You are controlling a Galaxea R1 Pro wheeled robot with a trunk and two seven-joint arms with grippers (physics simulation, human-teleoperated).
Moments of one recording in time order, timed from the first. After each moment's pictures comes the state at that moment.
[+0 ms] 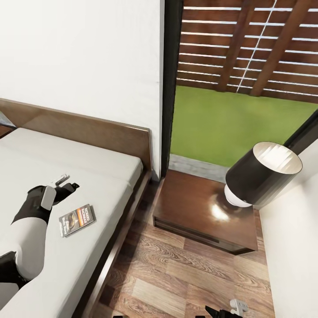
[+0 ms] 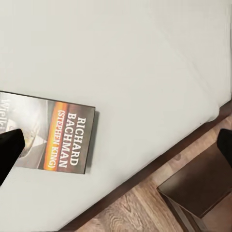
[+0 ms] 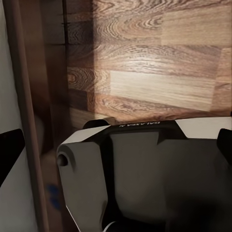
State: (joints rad) left arm -1.04 0.20 0.52 -0.65 0.20 0.62 0.11; right arm -0.41 -0.16 -0.35 -0.12 -0.03 -0.02 0.77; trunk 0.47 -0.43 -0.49
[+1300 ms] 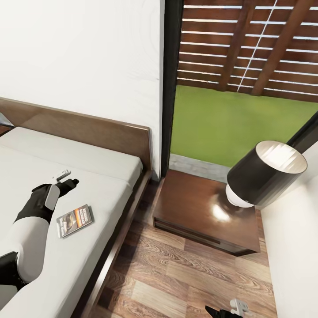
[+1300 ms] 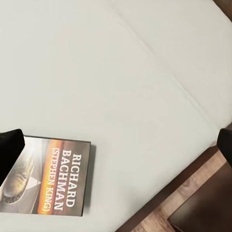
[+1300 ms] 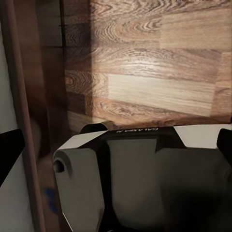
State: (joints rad) left arm -1.04 0.20 0.43 -0.65 0.20 0.49 0.12; right arm -0.41 -0.16 -0.35 -0.12 -0.03 -0.02 0.77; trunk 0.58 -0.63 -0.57
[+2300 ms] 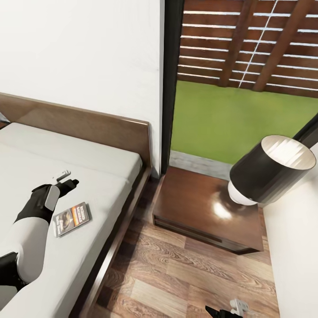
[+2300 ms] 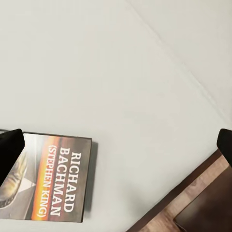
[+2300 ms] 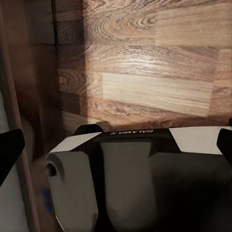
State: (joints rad) left arm -1.04 0.20 0.43 -0.65 0.20 0.49 0.12; right arm -0.41 -0.16 -0.35 -0.12 -0.03 -0.02 0.77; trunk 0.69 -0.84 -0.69
